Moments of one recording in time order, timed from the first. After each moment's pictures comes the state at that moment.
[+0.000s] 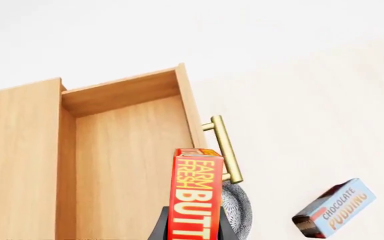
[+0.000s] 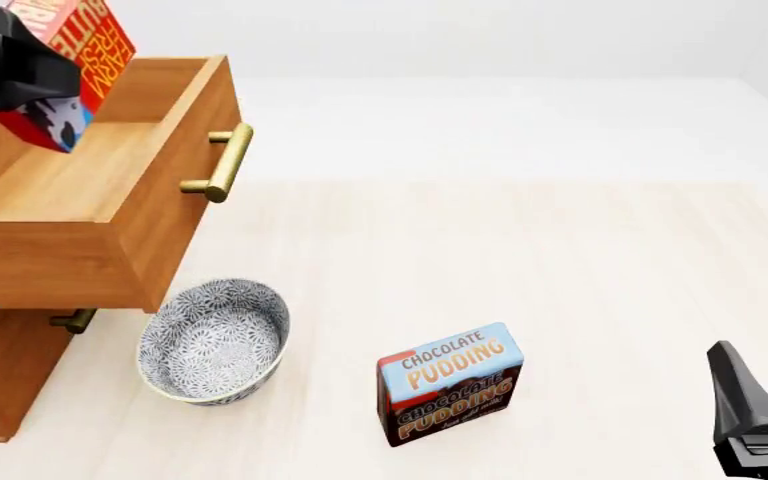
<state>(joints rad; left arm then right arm) -0.20 1.07 -1.47 1.06 0.06 0.00 0.00 0.00 0.00 0.00</state>
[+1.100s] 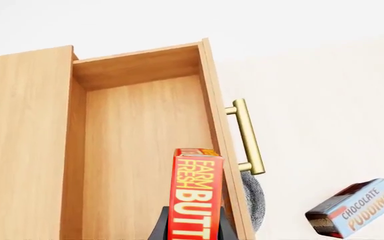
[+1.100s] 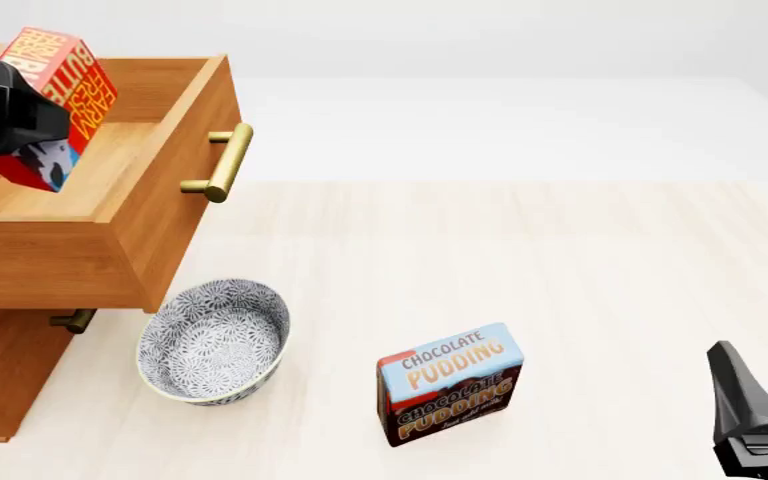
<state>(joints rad) -0.12 1.04 -1.35 1.04 0.06 0.00 0.00 0.00 0.00 0.00</state>
